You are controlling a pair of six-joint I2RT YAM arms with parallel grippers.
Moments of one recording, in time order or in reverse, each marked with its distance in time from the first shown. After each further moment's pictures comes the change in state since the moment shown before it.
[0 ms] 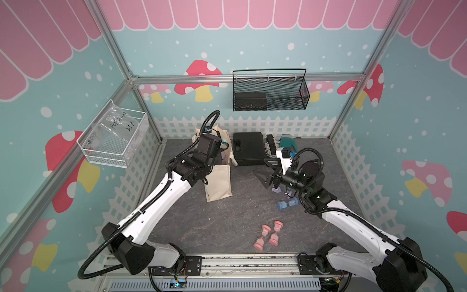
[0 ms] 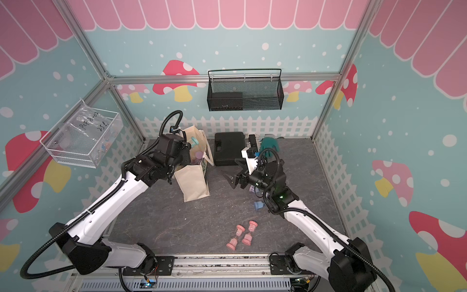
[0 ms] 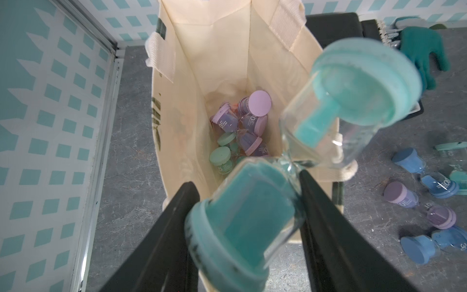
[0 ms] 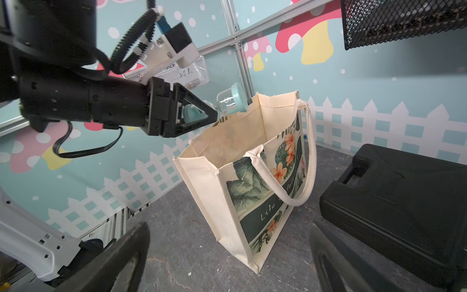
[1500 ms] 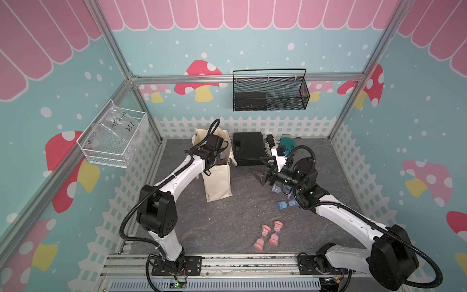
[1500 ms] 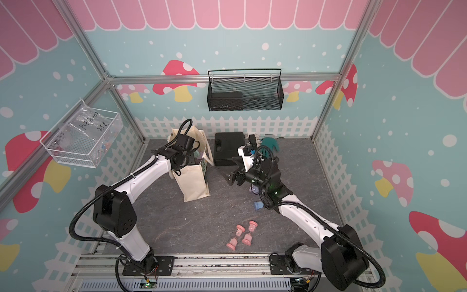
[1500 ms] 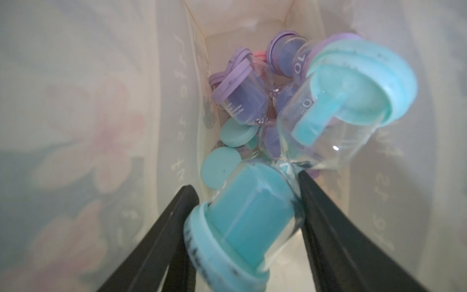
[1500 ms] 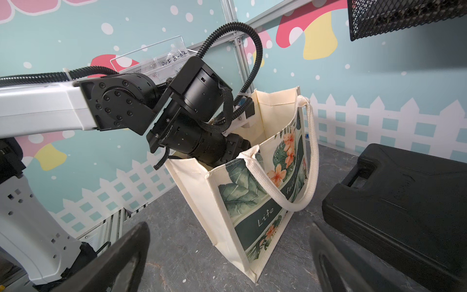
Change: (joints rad) left arm 0.158 0.307 -0.019 0.021 0.132 -0.072; right arm 0.000 0.093 0.018 0.068 -0.001 0.004
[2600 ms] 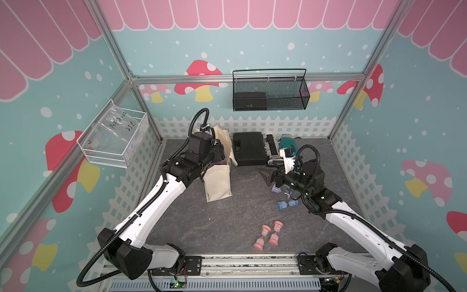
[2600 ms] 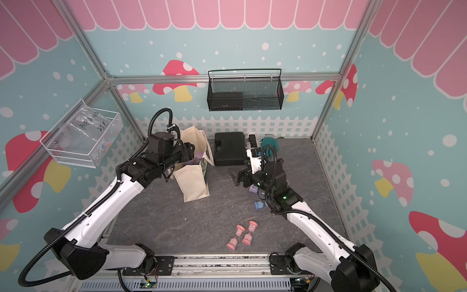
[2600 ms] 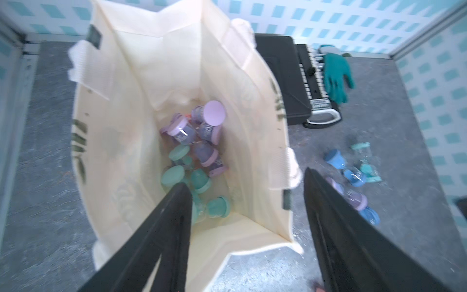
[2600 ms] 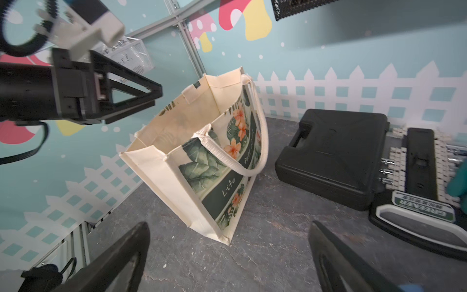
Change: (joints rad) left arm -0.134 -0.414 -0.084 0.167 0.150 0.044; right arm -0.008 -0.169 0.021 -0.374 0.249 -0.008
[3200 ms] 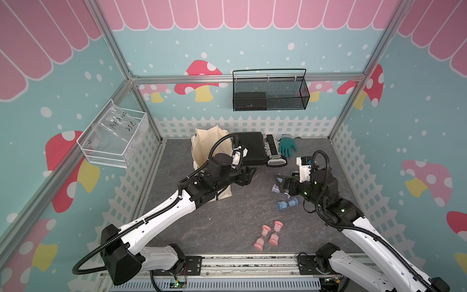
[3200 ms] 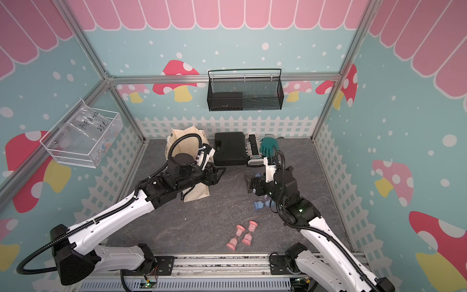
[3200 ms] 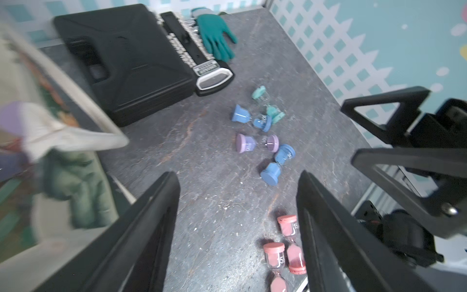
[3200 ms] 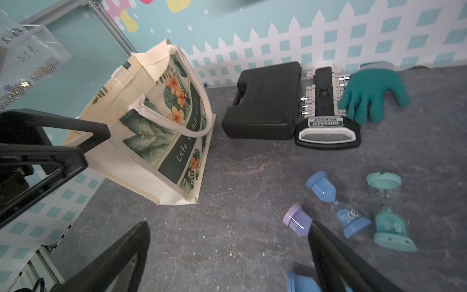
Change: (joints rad) left arm -0.280 -0.034 -0.266 0.345 0.224 0.176; right arm -0.006 -0.226 -0.002 -0.433 0.238 0.107
